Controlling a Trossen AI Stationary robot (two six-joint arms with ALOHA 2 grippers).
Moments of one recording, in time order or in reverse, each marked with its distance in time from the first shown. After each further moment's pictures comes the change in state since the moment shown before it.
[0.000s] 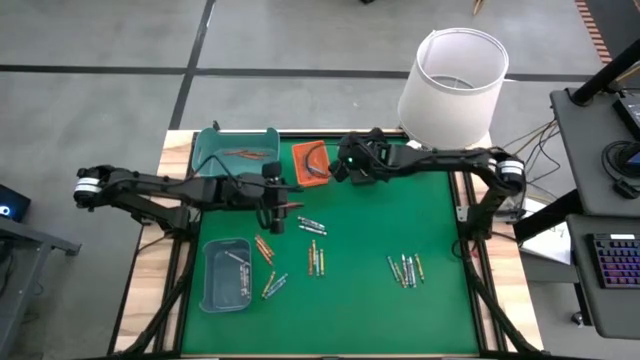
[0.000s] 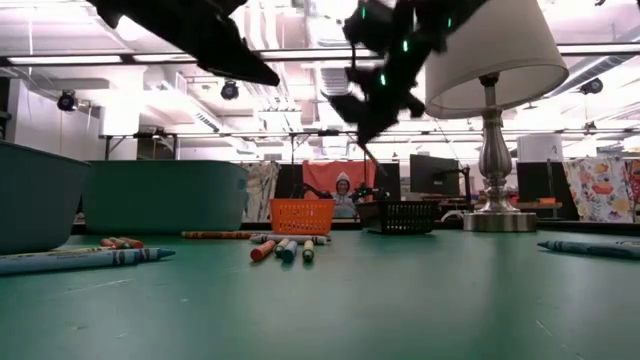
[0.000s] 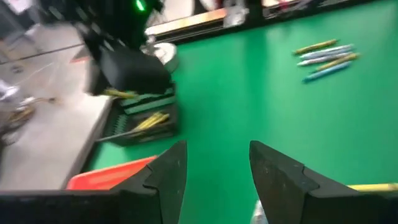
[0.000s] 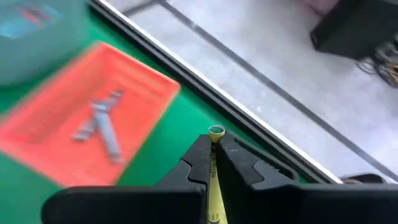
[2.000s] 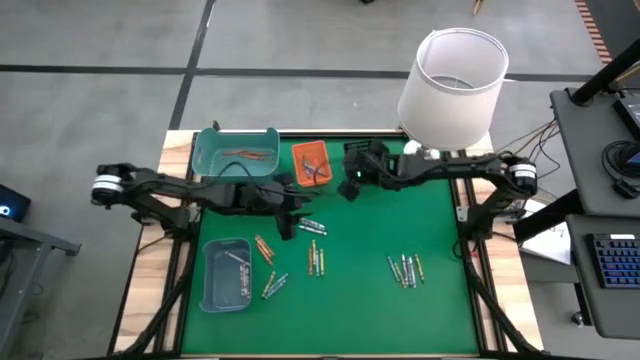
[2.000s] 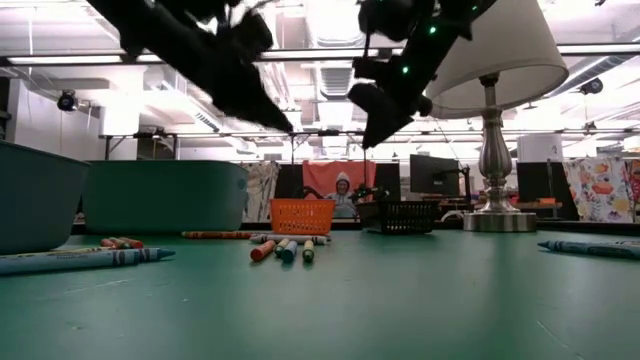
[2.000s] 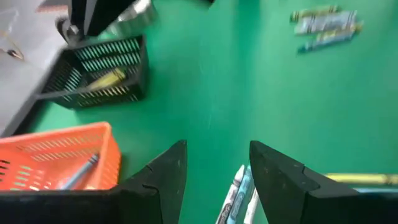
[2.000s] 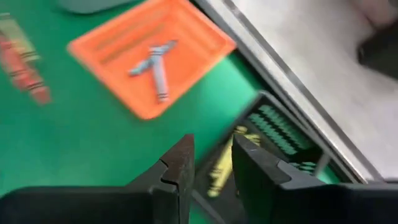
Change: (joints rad) left arm 0.008 0.207 -0.011 0.081 0.053 -0.144; right arm 0.112 -0.104 -0.109 -0.040 -0.125 -0.099
